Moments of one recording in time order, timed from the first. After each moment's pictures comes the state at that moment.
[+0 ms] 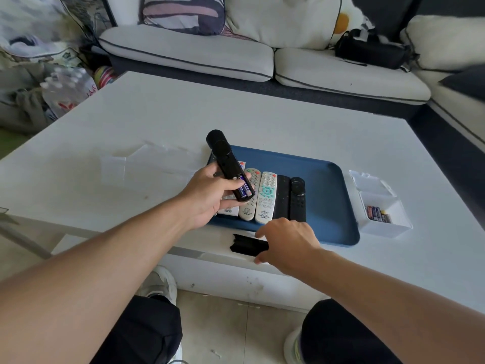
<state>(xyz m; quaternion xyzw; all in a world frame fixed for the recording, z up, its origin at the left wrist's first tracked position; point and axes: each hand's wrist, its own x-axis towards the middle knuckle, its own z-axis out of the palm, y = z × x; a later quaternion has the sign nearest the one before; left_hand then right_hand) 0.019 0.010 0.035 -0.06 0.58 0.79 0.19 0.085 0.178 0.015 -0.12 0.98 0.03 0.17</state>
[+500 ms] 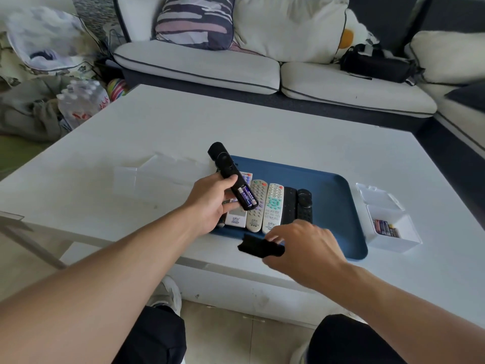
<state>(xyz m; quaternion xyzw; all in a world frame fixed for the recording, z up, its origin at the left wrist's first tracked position) 0.012 0.004 0.036 -0.14 0.57 0.80 0.13 0.097 0.187 0.046 -0.08 0.99 -0.07 0.08</state>
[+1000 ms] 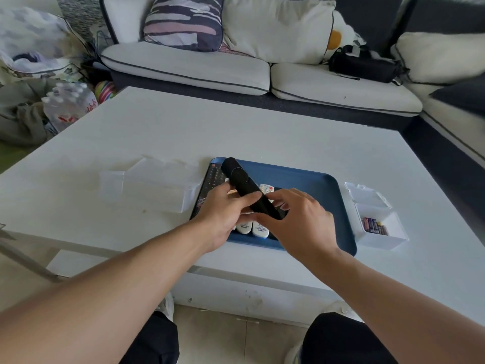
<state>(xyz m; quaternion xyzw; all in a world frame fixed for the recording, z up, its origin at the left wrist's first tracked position) 0.031 0.039 0.035 -0.06 0.60 0.78 0.17 0.077 0.193 0.049 0.02 0.97 -0.22 -0.10</state>
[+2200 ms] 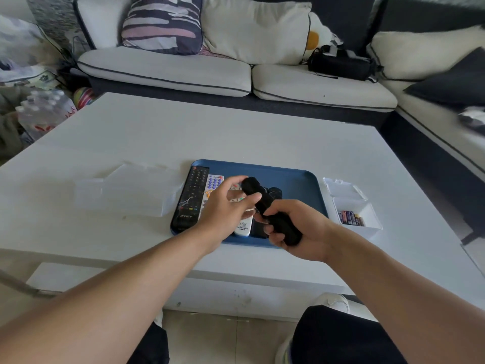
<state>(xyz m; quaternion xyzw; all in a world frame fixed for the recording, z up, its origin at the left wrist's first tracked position) 0.032 0.074 0.023 0.01 0.69 0.72 0.10 0.073 0.235 0.061 0.21 0.54 -0.77 0.27</state>
